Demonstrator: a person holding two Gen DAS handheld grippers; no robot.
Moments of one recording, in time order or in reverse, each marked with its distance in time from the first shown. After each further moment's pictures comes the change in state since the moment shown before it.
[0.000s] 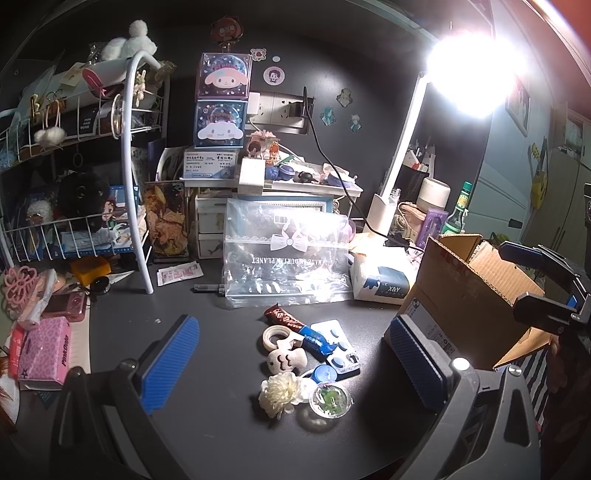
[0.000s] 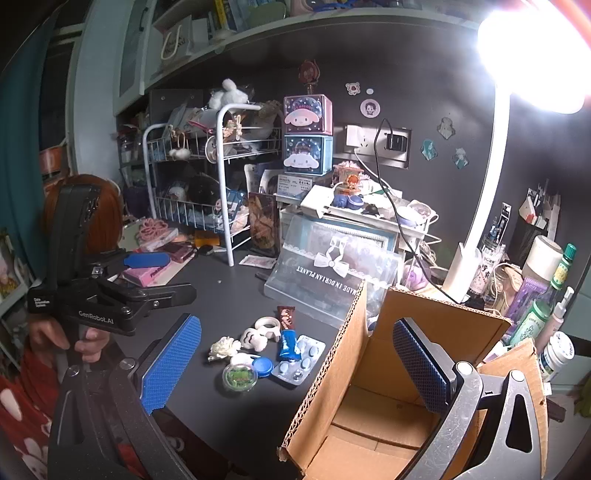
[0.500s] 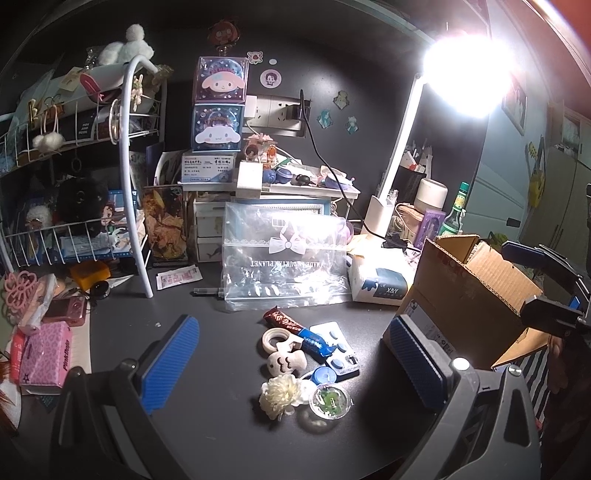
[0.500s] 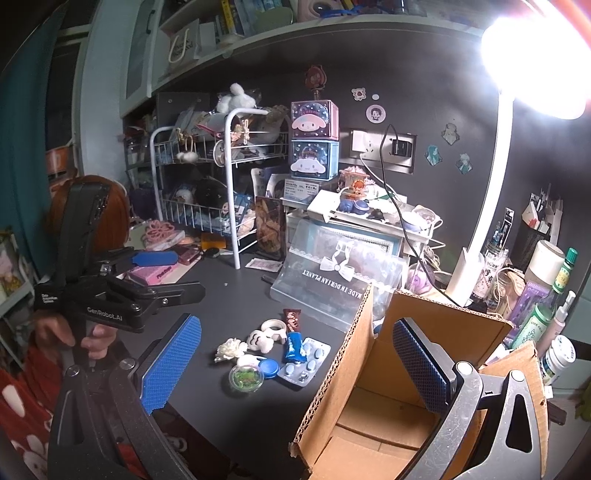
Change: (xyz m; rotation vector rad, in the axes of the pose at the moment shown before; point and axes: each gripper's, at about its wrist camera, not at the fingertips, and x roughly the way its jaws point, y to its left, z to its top) left arm -0.003 0.001 0.003 0.009 -0.005 -0.004; right arm -0.006 0.006 -0.001 -0.010 -0.018 0.015
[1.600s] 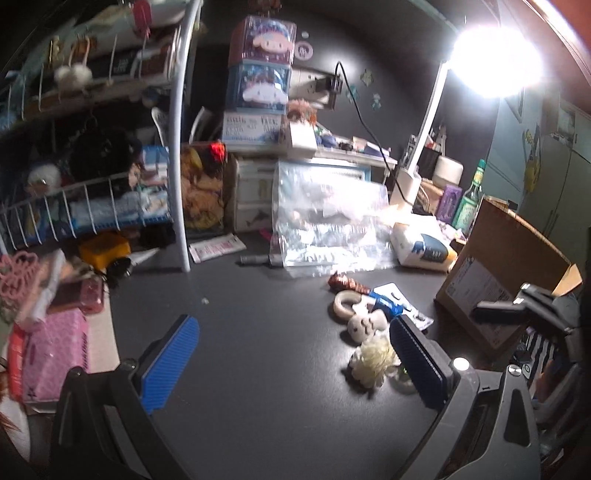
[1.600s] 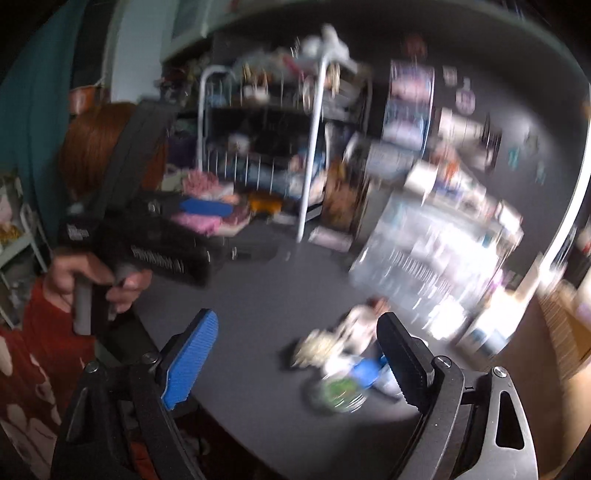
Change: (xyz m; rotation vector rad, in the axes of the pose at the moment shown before) left arm 0.026 0.101 -0.041 0.029 0.069 -0.045; right arm 0.102 0.124 -0.030 -0.108 0.126 0.051
